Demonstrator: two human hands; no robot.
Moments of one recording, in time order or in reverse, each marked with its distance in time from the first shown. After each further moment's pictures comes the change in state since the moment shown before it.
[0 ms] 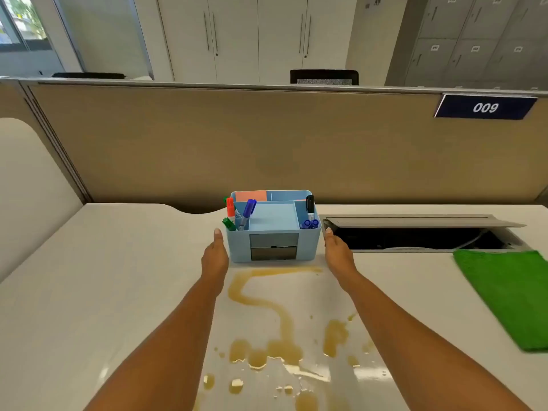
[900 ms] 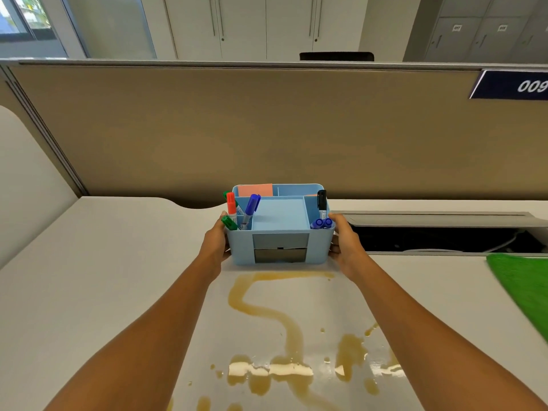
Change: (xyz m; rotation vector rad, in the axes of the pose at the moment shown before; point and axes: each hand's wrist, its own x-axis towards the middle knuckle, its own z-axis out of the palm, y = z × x) left_hand 0.052 0.011 0.010 -0.276 -0.111 -0.040; right_hand 0.052 -0.002 0.019 0.501 -0.166 0.179
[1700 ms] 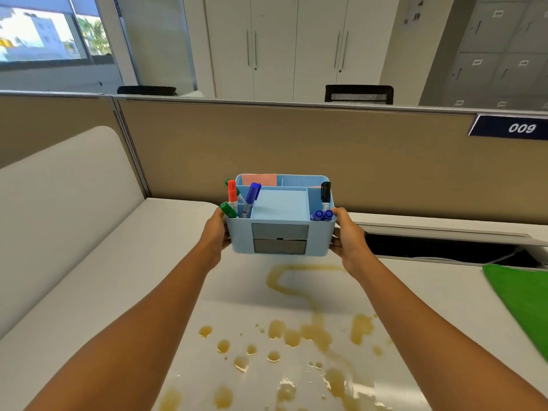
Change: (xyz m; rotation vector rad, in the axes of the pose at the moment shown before) left_hand -0.101 0.055 -0.082 -0.022 -0.018 0.186; right_hand -0.126 -0.034 0.038 0.012 -0.115 -0.176
